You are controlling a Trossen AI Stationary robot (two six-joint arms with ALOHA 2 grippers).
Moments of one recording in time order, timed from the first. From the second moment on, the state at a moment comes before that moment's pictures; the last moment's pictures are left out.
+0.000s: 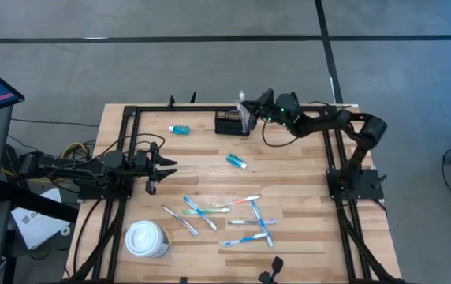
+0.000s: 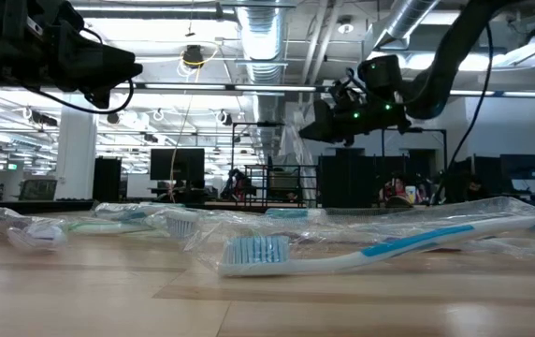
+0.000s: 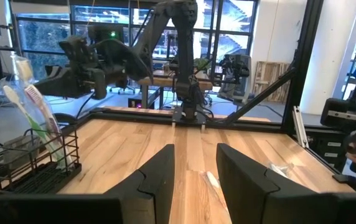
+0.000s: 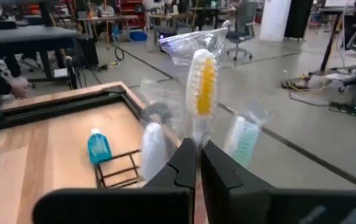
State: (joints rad) left arm -0.01 0.37 0.01 0.44 -0.09 -0.07; right arm -0.64 1.75 0.78 0.87 -0.13 0.01
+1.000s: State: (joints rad) left arm -0.01 0.37 0.01 0.44 -0.09 -0.06; right arm -0.67 1.75 0.69 0.90 -0.11 0.01
